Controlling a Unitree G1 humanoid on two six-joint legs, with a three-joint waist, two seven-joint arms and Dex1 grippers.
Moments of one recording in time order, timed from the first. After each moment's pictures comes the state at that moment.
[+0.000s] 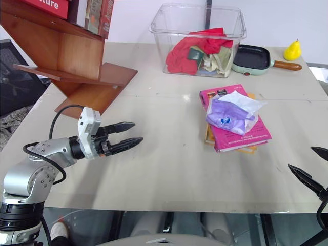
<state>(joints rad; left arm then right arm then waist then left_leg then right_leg) -0.11 0.73 0.21 -0.35 -0.64 0.60 -0.96 0.55 -0.74 -0.84 -0.37 0.60 0.34 1.04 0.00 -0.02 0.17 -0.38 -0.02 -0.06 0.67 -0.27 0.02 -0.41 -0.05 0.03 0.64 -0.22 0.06</state>
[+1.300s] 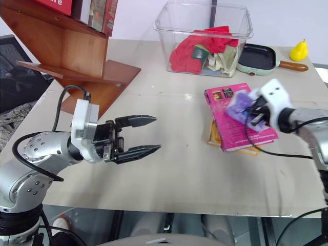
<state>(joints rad) -0.20 0.75 0.18 -0.69 -0.89 0.63 -0.88 -0.41 -0.94 -0.14 -0.19 0.41 0.83 0.68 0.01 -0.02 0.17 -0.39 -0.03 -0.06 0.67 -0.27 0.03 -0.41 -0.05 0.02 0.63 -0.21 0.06</state>
